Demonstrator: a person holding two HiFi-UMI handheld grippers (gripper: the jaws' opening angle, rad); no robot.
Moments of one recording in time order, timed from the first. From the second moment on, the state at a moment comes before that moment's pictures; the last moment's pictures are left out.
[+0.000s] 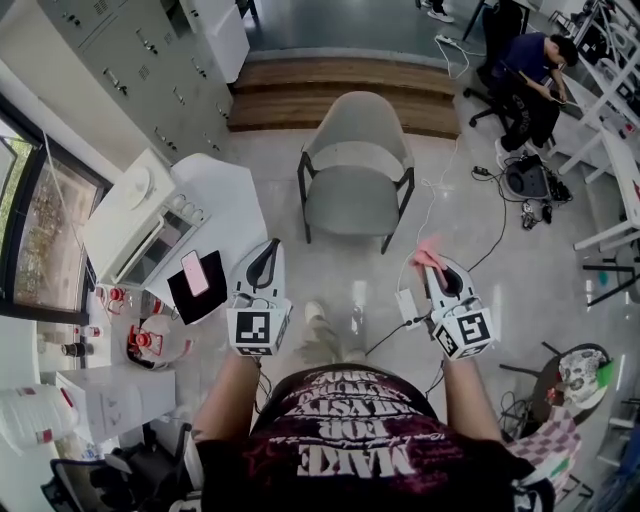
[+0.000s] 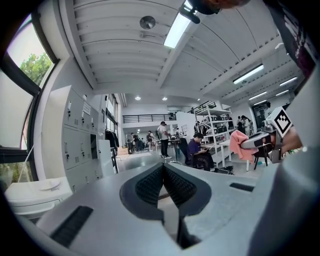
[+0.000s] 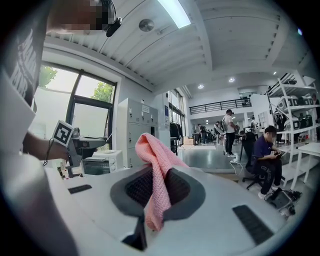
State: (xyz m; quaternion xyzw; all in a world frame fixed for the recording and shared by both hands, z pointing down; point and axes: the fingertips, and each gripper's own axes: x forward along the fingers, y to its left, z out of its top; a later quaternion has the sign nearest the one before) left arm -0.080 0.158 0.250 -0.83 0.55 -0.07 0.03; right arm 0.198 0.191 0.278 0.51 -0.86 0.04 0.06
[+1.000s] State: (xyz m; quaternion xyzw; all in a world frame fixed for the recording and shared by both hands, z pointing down) left arm -0.112 -0.024 0.260 -0.86 0.50 -0.08 0.02; right arm 0.145 0.022 0.276 0.53 -0.85 0.05 0.07
